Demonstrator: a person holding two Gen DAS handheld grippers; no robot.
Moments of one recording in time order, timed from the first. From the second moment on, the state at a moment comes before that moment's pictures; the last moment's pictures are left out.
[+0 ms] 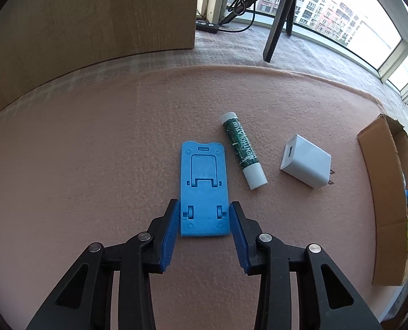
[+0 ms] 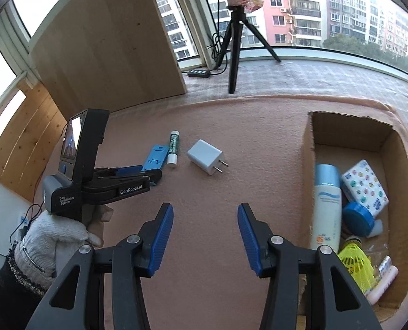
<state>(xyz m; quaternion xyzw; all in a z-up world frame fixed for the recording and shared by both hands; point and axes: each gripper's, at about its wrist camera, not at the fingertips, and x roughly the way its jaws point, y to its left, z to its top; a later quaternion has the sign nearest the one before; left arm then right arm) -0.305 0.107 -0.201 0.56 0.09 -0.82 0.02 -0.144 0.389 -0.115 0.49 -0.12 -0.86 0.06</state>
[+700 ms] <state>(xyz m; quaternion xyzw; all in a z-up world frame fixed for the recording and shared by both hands) -0.283 0.048 -0.202 0.55 0.12 -0.83 0.04 -0.275 0.305 -0.154 0.53 -0.07 -0.83 0.12</state>
